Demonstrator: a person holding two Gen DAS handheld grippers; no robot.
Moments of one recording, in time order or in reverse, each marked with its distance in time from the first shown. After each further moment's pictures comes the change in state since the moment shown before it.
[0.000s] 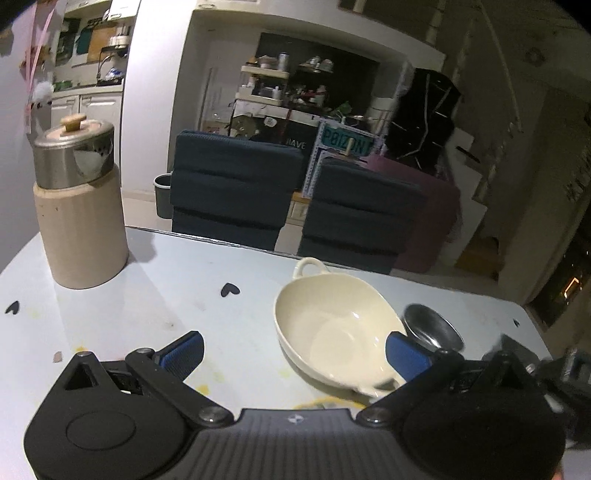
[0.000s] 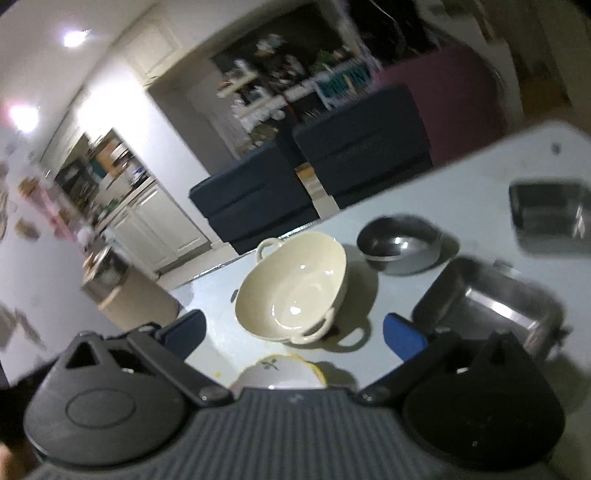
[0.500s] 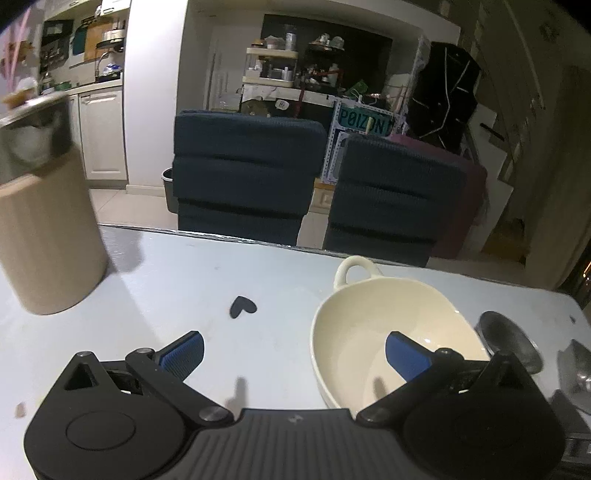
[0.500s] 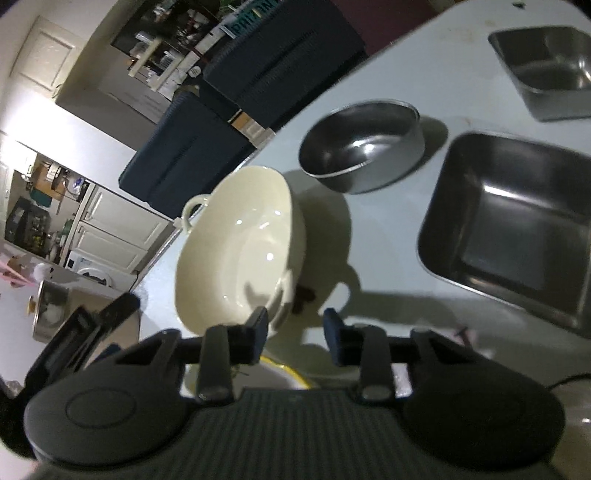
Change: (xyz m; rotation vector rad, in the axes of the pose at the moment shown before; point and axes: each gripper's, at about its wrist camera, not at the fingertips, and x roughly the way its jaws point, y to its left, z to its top) left arm 0.119 0.012 0.013 0.056 0.050 0.078; right arm 0.098 -0.038 -0.011 0.272 0.179 -0.081
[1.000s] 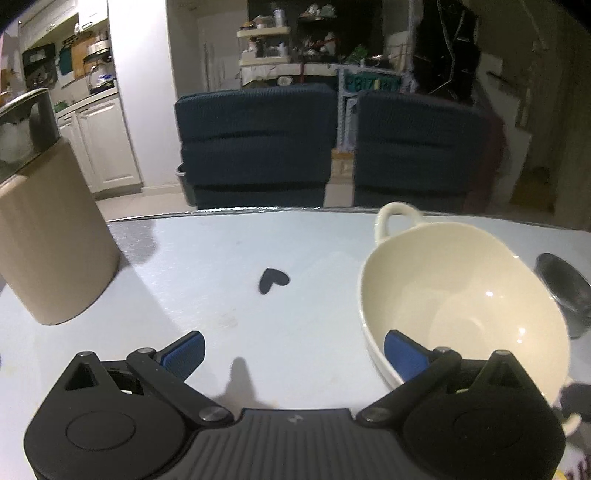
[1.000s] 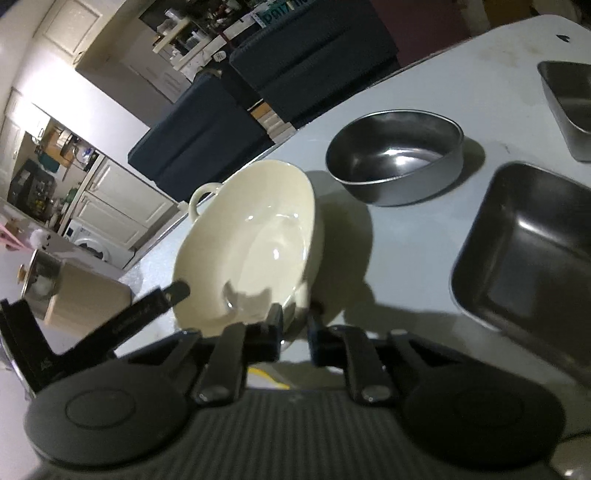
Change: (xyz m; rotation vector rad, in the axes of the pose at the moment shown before) left arm 0.025 0.007 -0.014 0.129 0.083 0.105; right arm 0.009 0.020 0.006 -0.150 0.008 -0.006
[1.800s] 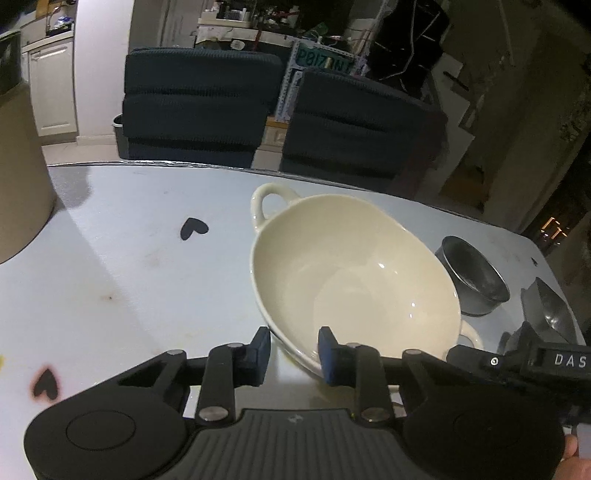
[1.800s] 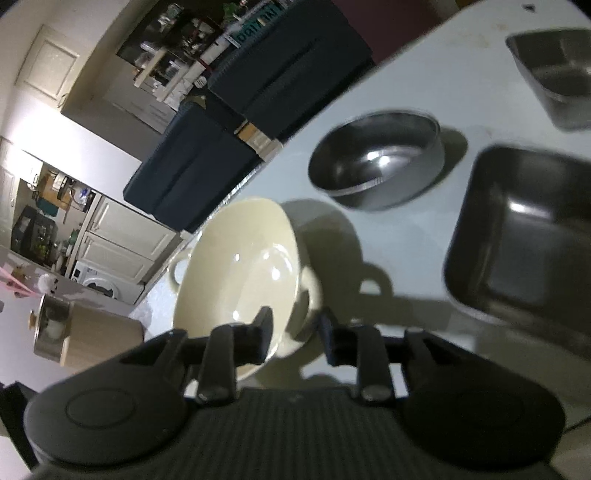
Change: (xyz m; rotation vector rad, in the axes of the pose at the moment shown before) left arm -0.028 -0.007 -0.011 -0.089 0.118 -0.265; right arm 0.004 -0.007 -0.008 0.126 -0.017 0.017
